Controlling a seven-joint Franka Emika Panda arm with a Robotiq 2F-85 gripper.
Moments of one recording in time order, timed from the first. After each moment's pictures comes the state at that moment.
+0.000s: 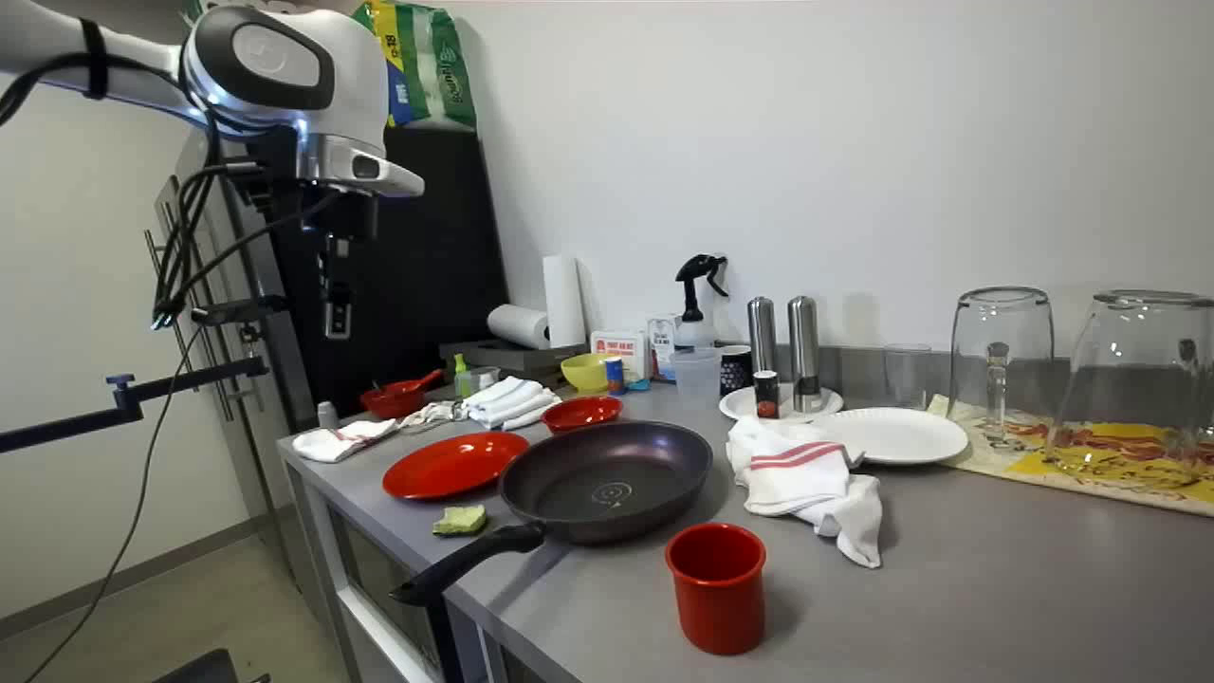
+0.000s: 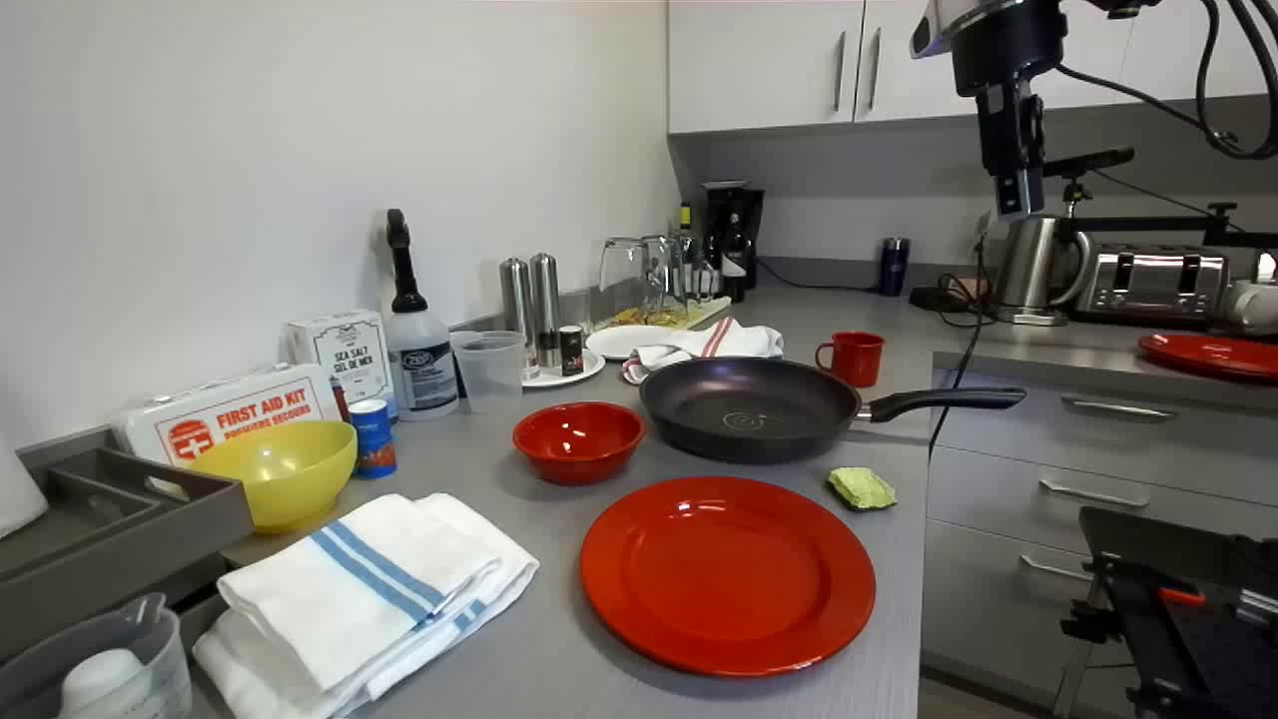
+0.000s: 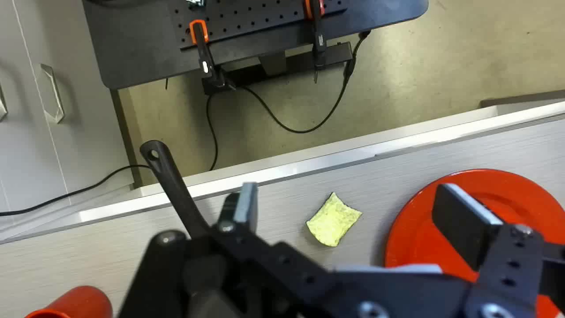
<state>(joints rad) -0.03 -0.39 0.05 -2.11 0.02 1.48 0.26</state>
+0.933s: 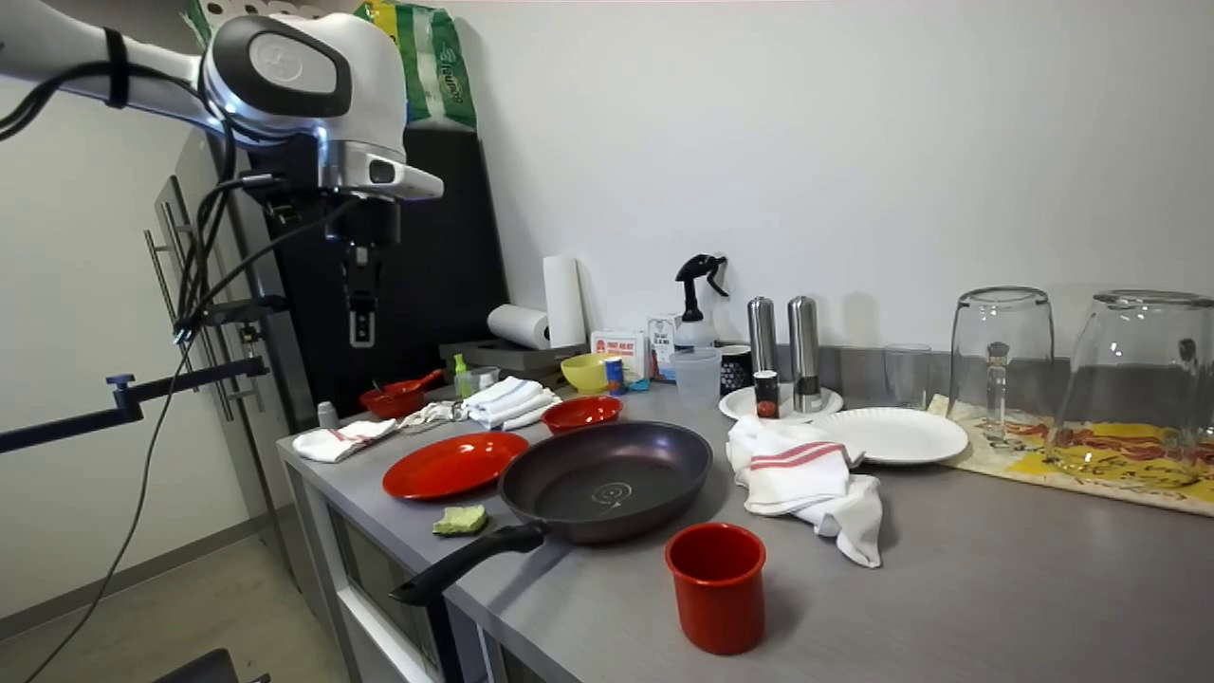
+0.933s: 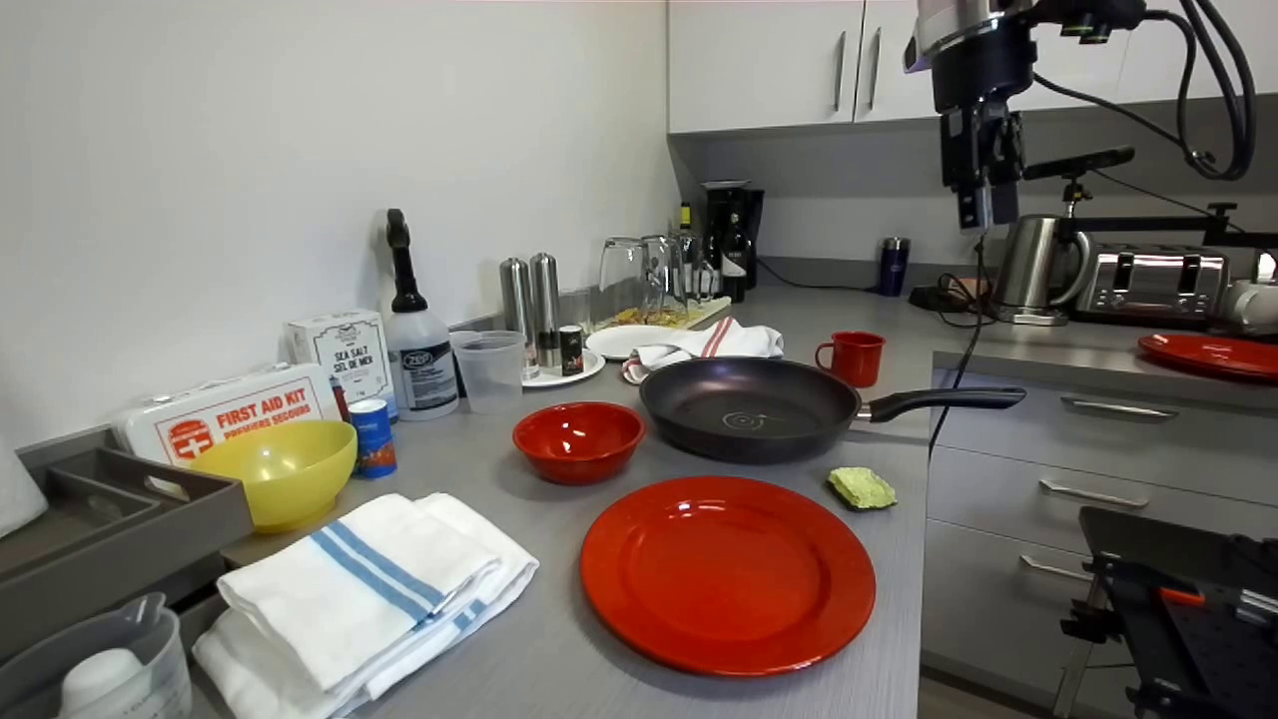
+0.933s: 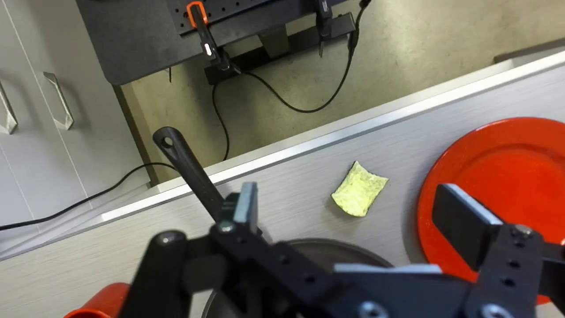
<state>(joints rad) -0.06 -0.36 0.03 -2.12 0.00 1.56 0.34</state>
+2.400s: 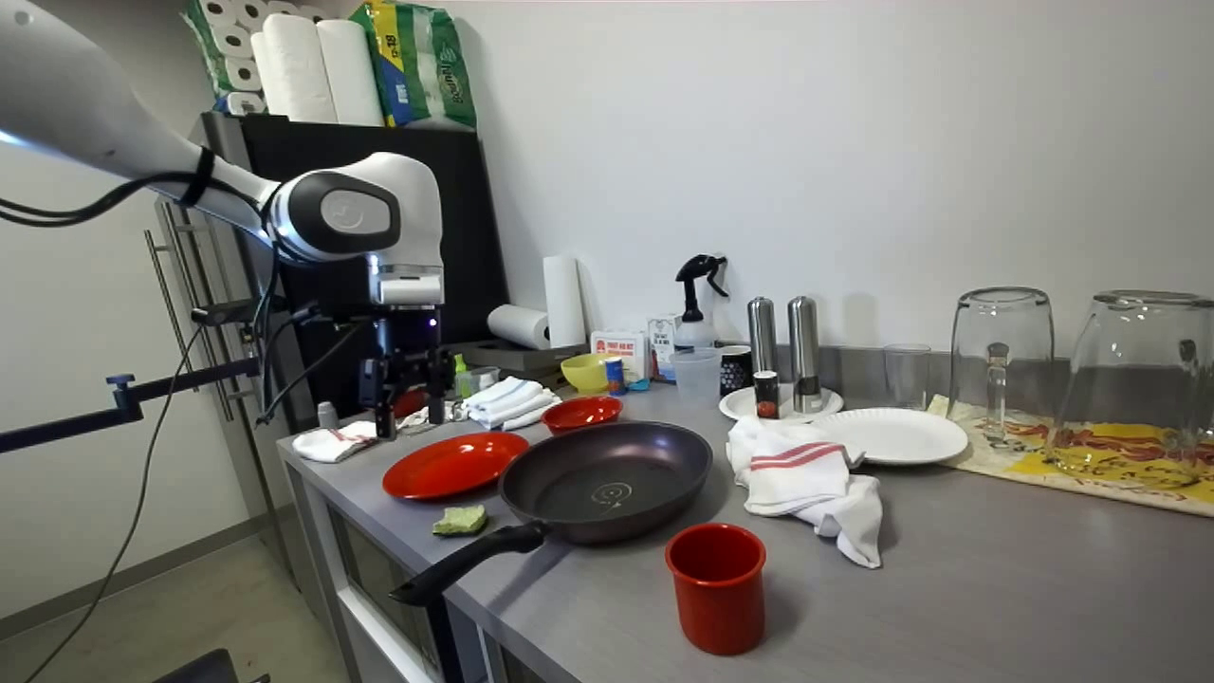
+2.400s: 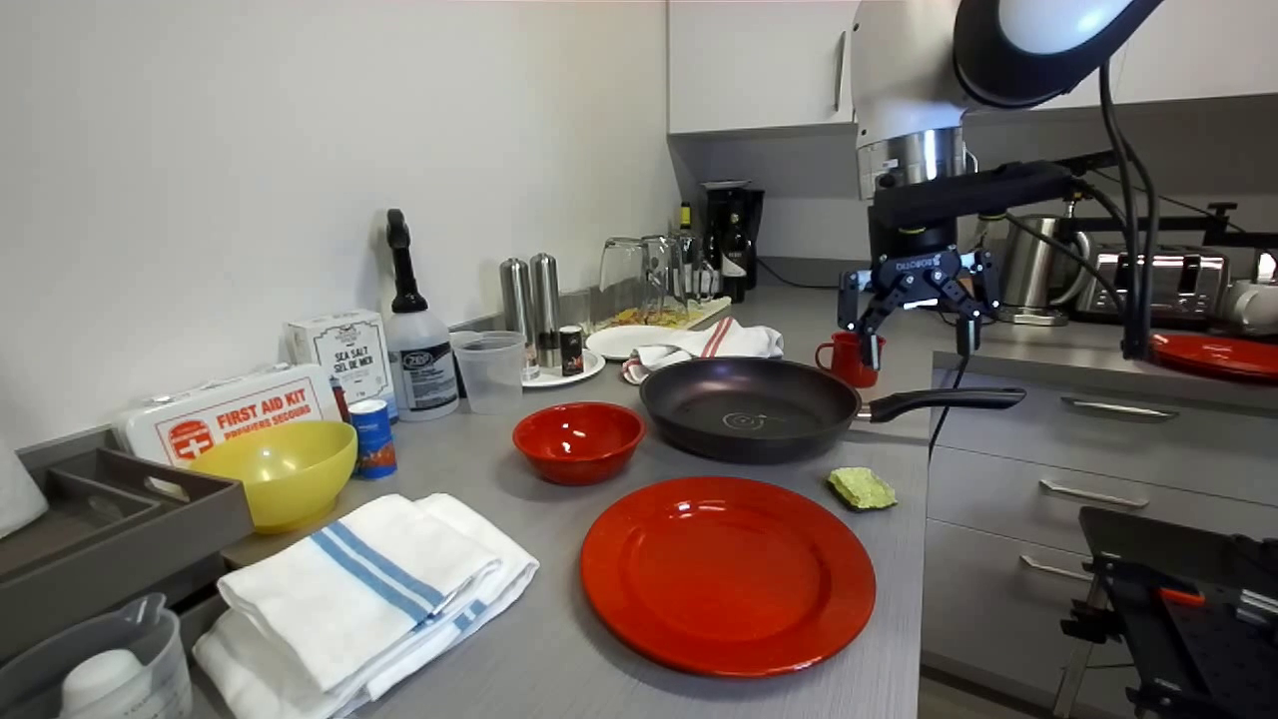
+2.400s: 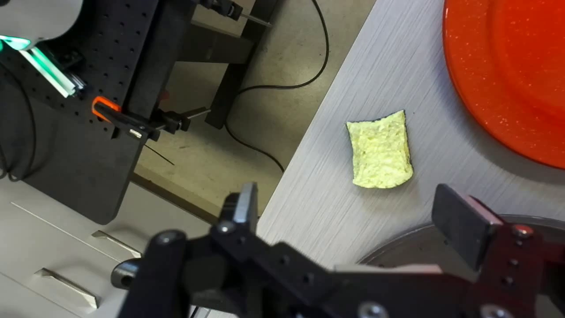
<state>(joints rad) -0.05 -0.20 0.10 -2.31 0.01 1.95 1.16</state>
